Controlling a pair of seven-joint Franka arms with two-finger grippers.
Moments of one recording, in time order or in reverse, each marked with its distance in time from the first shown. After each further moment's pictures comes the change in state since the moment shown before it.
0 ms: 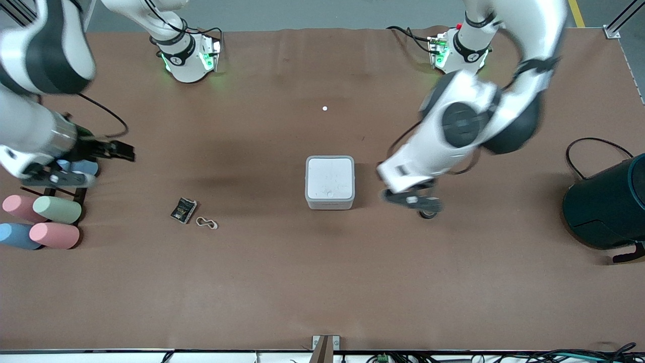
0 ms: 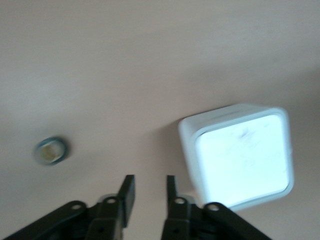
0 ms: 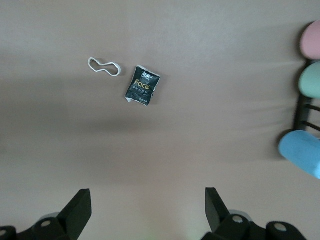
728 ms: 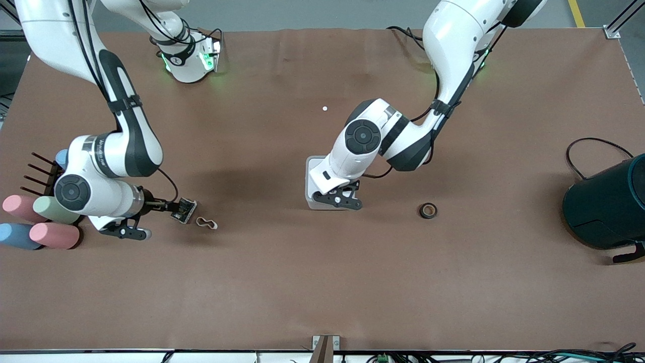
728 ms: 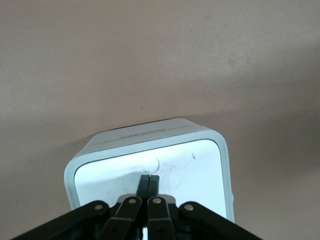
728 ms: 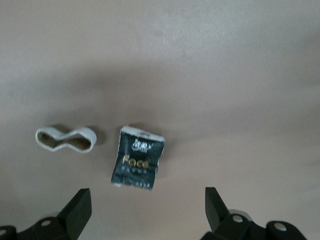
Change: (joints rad) left arm -0.140 0.158 -0.002 0.028 0.000 0.180 -0.221; right arm 0.007 0.328 -0.004 -0.012 0.003 0.386 0.194
